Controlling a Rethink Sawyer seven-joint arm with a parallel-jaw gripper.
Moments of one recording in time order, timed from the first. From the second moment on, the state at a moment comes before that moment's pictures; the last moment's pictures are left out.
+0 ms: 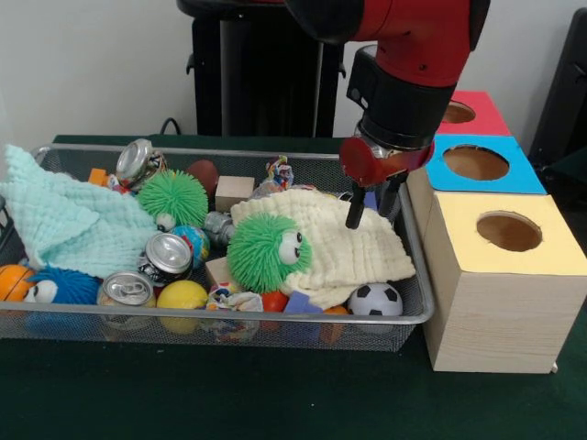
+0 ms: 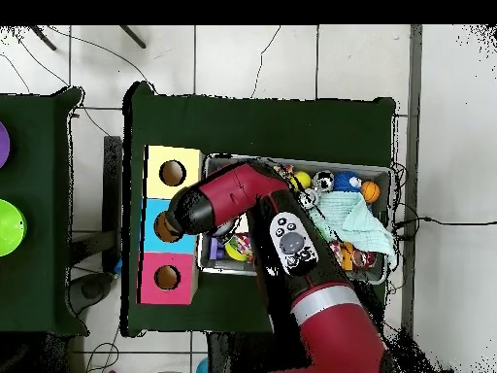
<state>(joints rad) -0.31 -0.58 0.43 1.52 -0.71 0.81 1.57</state>
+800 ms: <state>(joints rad) -0.30 -0.50 0.39 1.46 -0.76 0.81 1.57</state>
